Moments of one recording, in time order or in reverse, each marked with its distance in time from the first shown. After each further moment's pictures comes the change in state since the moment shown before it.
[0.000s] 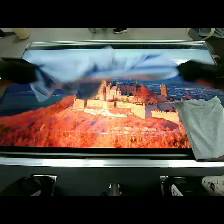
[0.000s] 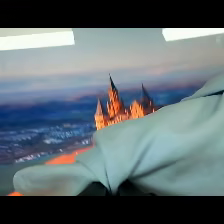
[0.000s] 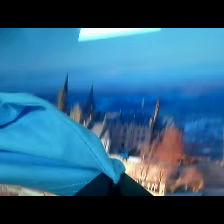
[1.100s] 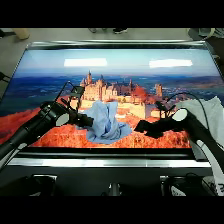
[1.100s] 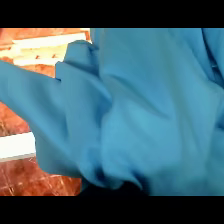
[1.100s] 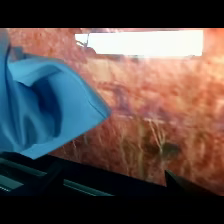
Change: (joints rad) left arm -0.114 -0.264 -0.624 -0.206 0.222 -0.120; right arm 0.131 -0.334 -0.687 0.292 0.042 -0.024
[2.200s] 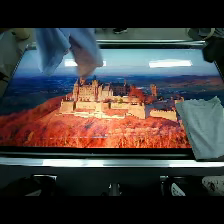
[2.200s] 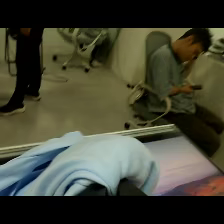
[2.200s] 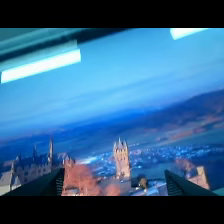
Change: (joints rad) left arm 0.164 0.003 0.908 -0.172 0.260 0.305; right arm -0.245 0.181 0.885 -0.534 0.022 0.168
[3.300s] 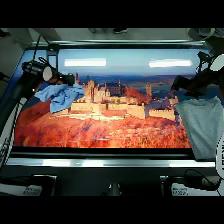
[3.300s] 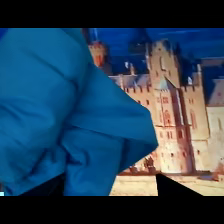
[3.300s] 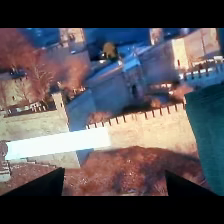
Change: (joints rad) left arm 0.268 -0.415 -0.318 0.255 -0.199 -0.117; right arm 0.000 -0.464 -0.002 0.038 0.280 0.029
